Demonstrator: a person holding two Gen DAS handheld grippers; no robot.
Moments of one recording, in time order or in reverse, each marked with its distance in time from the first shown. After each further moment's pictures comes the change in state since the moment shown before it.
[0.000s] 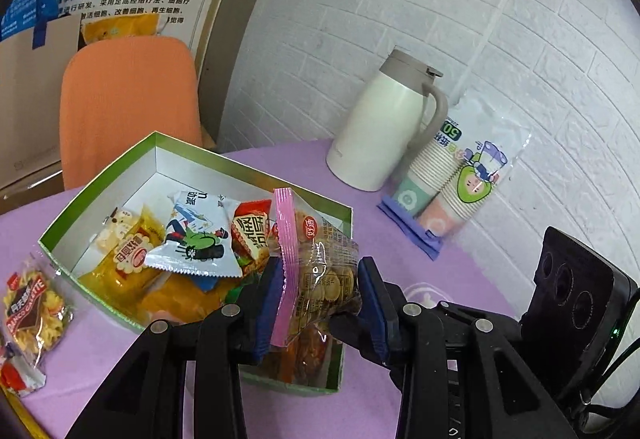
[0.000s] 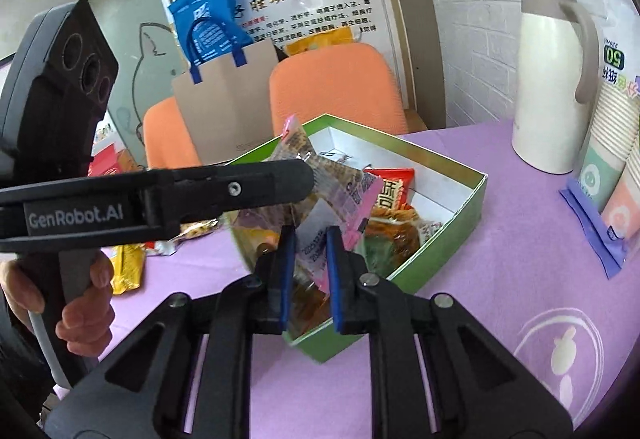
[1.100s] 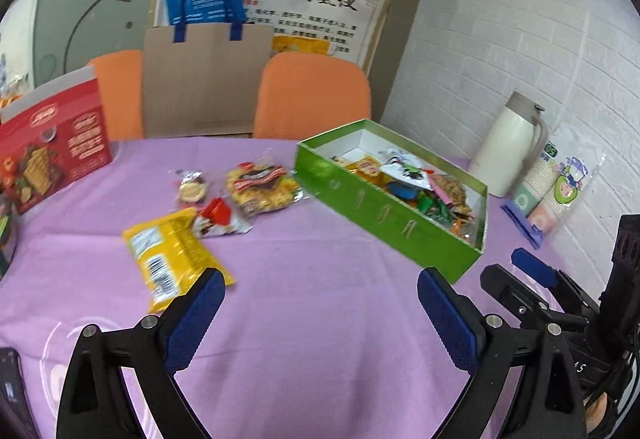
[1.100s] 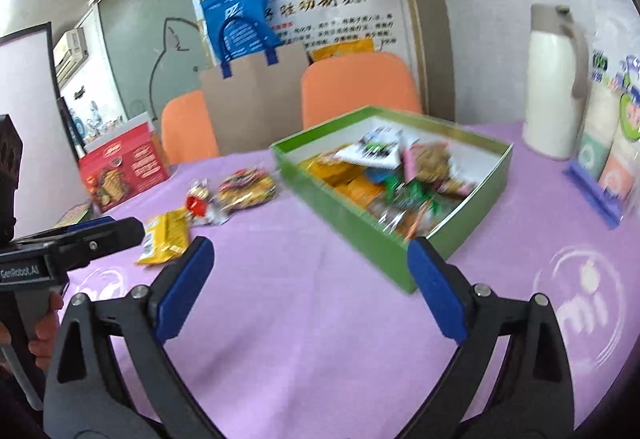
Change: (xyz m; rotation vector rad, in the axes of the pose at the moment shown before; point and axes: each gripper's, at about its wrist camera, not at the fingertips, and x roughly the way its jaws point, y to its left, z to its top) left arm -0.174 0.038 -0.155 -0.218 -0.170 0.497; right arm -0.033 0.099 -0.065 -0.059 -0.043 0.001
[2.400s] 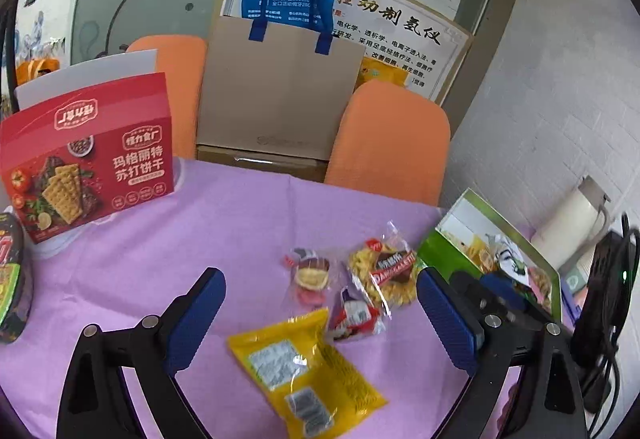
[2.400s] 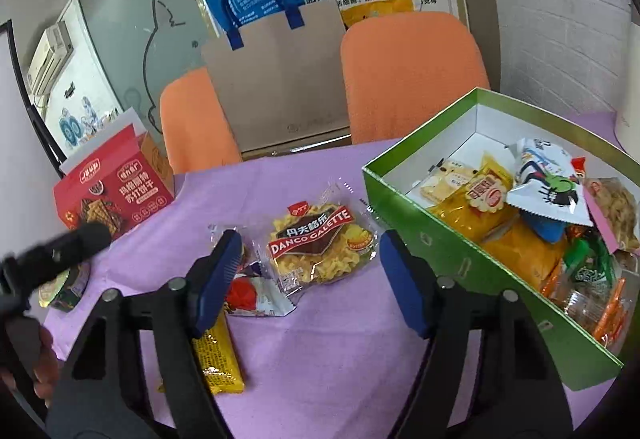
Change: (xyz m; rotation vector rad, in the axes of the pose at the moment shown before) left arm 0.060 0.131 0.097 -0.145 -0.036 0.067; right arm 0.176 0.078 0.067 0.051 0.130 0.038
